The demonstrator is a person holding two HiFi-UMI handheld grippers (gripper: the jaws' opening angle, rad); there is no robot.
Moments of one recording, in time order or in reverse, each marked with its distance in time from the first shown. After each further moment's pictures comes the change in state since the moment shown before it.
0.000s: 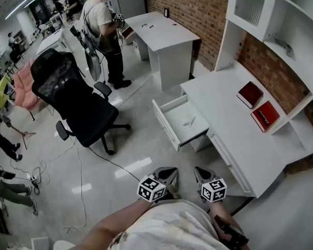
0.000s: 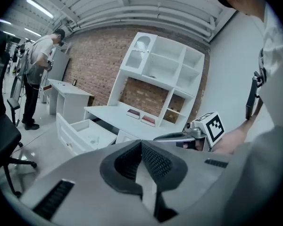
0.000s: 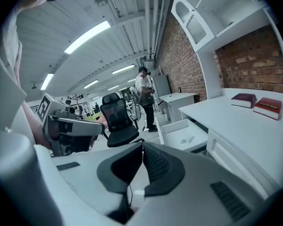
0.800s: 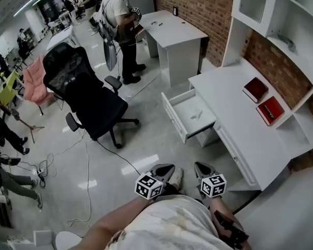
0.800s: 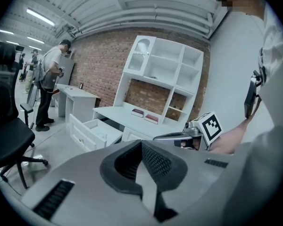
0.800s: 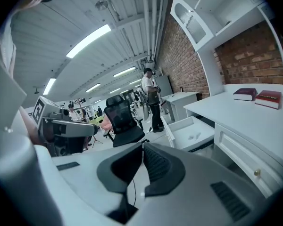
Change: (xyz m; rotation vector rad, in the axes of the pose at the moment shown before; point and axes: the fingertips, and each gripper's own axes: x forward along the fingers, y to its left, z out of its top) left arm -0.064 -0.013 -0.025 0.021 0.002 0.078; right arm -0.006 0.046 -0.023 0.035 -0.024 0.034
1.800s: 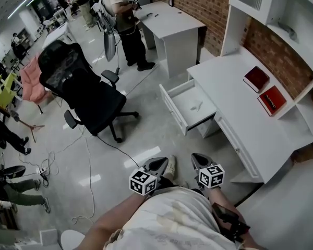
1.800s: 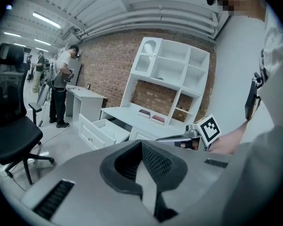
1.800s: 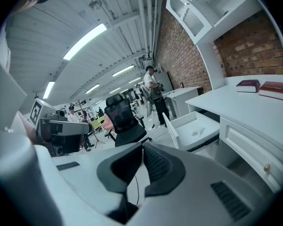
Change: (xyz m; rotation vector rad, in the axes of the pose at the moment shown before) left arm -0.016 0.028 -0.002 -0.028 -0.006 0.072; right arm 0.026 -0.001 -0.007 0.045 0.022 0.027
